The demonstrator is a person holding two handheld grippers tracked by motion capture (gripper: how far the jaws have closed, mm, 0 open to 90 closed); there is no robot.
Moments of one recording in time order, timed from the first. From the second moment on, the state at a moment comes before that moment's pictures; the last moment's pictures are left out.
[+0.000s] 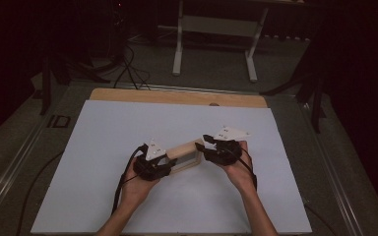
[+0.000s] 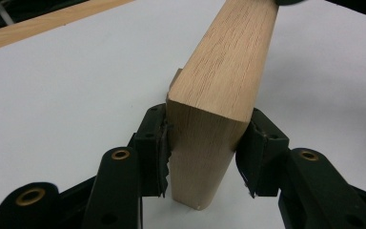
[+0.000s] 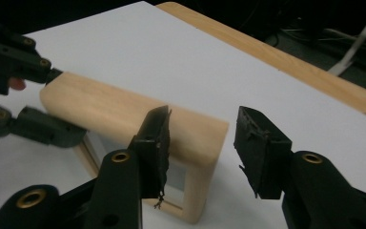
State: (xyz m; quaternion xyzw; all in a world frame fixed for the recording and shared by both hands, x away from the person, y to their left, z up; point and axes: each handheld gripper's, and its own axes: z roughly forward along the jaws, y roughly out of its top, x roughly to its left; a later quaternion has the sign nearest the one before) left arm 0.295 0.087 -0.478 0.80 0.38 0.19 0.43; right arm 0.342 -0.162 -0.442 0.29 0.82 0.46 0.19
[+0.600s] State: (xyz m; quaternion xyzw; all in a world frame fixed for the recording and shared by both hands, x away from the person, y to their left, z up) left arm 0.300 0.100 -0.474 0.82 0.35 0.17 0.43; right arm 0.347 -0.161 -0.464 0.27 0.84 0.47 0.12
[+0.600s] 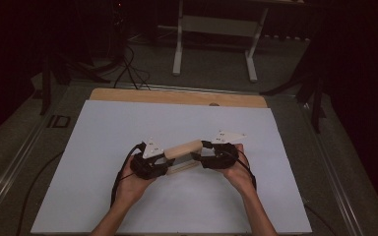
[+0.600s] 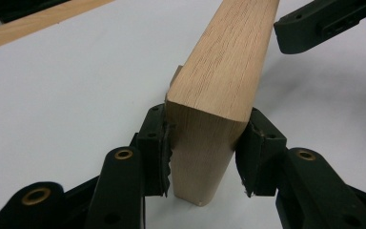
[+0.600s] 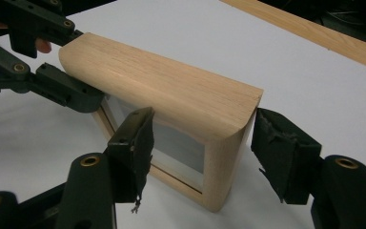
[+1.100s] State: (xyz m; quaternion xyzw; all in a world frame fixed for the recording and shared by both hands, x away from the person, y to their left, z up) left arm 0.305 0.111 -0.474 0.83 0.33 0.15 0.43; right arm 0.353 -0.148 -0.471 0.25 0.84 0.47 0.10
